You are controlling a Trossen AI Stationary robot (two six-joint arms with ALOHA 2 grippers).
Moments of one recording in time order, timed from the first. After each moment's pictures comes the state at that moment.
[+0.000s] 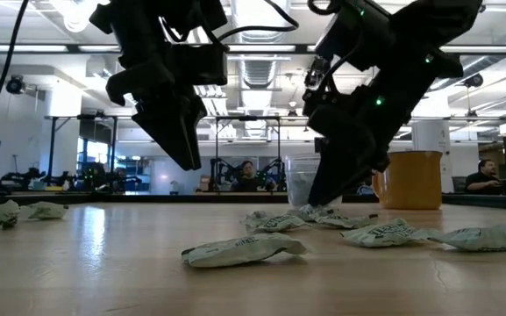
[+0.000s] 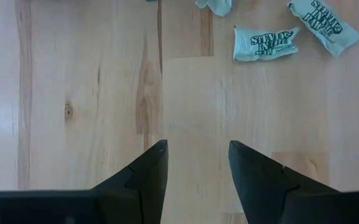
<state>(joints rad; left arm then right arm) -0.12 1.63 1.07 -0.54 -0.11 -0.07 0.19 1.76 0.86 -0.12 0.36 0.65</state>
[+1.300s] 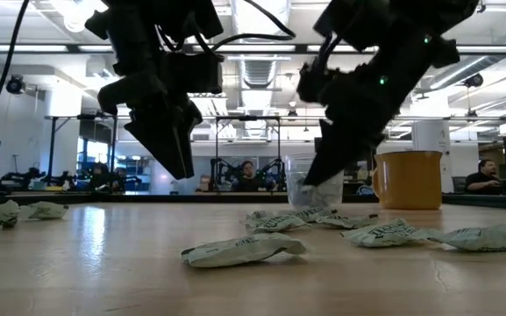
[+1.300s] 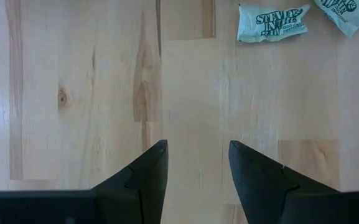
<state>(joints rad) -0.12 1.63 1.04 -0.53 -0.11 -0.07 0.19 1.72 0.88 -0.10 0.25 0.45</state>
